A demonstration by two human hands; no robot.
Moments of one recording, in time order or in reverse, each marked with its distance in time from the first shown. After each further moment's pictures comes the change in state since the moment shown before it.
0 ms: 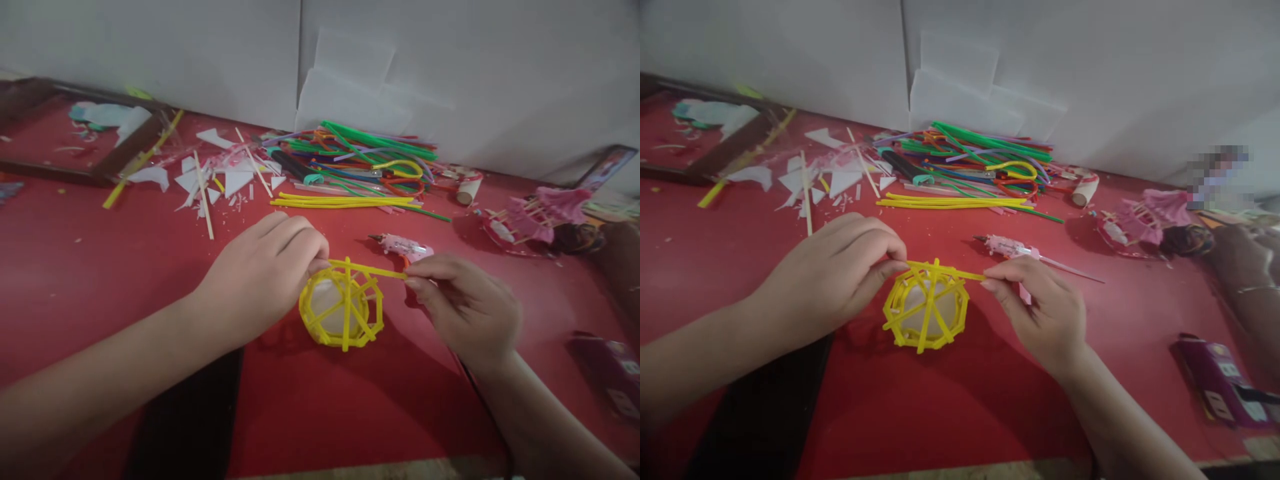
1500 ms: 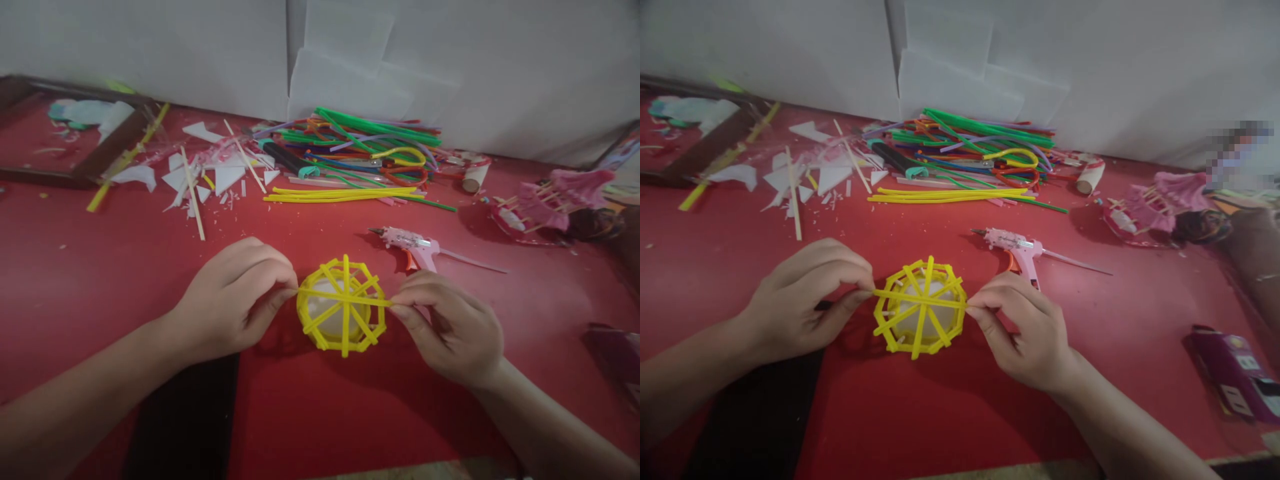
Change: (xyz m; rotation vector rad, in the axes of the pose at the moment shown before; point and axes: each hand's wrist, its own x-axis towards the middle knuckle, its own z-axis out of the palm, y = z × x) left_hand -0.038 -0.016 0.012 -0.263 0.055 0.042; right_hand -0.010 -0.009 0.010 0.139 -0.089 -0.111
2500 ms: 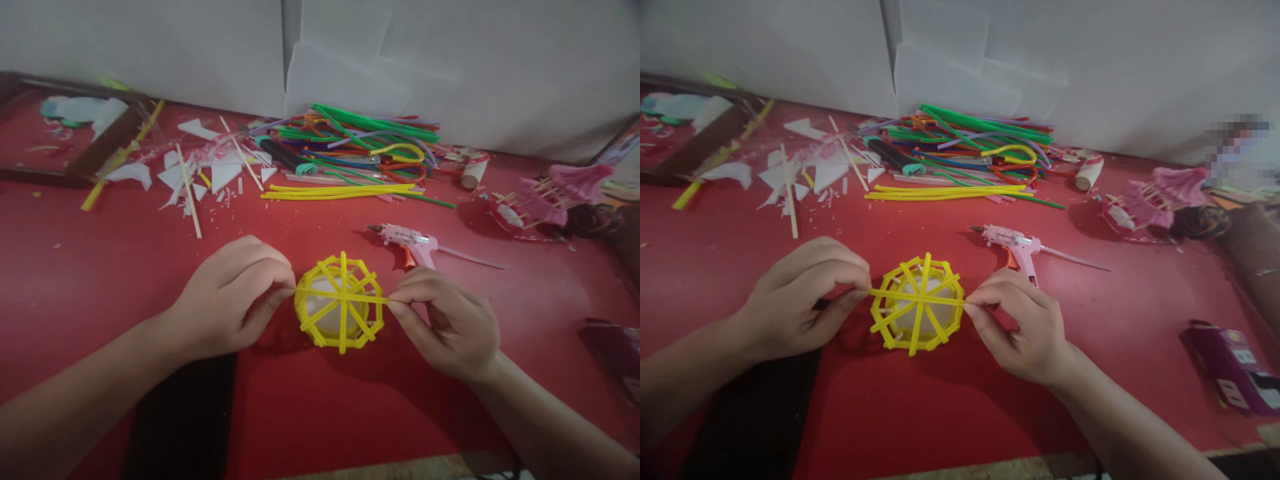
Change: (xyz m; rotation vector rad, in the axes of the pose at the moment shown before) left_hand 0.000 0.001 0.000 0.003 -0.008 0.009; right_hand -0.001 0.000 0.000 0.027 -0.003 0.012
